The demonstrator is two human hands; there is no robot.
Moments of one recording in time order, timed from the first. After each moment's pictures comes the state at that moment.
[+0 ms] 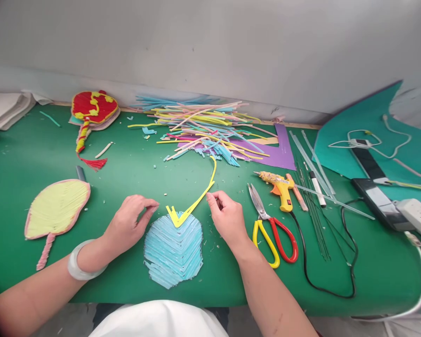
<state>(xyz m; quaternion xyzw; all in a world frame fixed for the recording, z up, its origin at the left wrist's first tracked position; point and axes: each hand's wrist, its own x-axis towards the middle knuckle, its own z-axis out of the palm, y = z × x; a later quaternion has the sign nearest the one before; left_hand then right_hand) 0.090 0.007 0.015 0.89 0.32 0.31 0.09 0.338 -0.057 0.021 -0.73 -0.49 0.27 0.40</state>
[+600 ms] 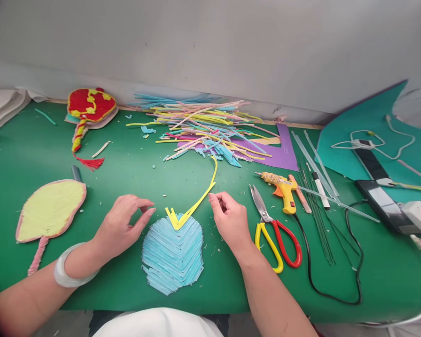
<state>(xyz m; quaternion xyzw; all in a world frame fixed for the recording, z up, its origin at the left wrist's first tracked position) 0.084 0.010 0.018 0.89 0.32 0.31 0.08 0.340 -0.059 0.020 -0.74 -0.48 0.25 0.40</state>
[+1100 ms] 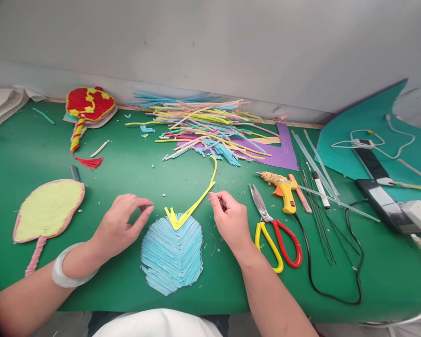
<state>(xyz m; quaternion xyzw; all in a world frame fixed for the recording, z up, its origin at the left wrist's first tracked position) 0.085 0.012 0.017 0.89 0.33 0.30 0.08 0.339 -0.059 0.022 -0.74 -0.47 0.26 0.41</state>
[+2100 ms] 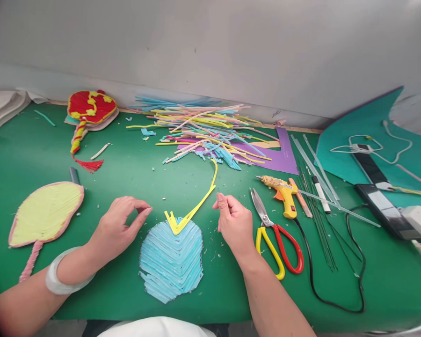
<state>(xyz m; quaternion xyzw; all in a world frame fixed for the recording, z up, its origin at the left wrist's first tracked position) 0.084 0.013 0.019 0.87 0.36 0.31 0.10 0.338 -0.060 0.030 -0.74 -0.40 0.29 0.45</state>
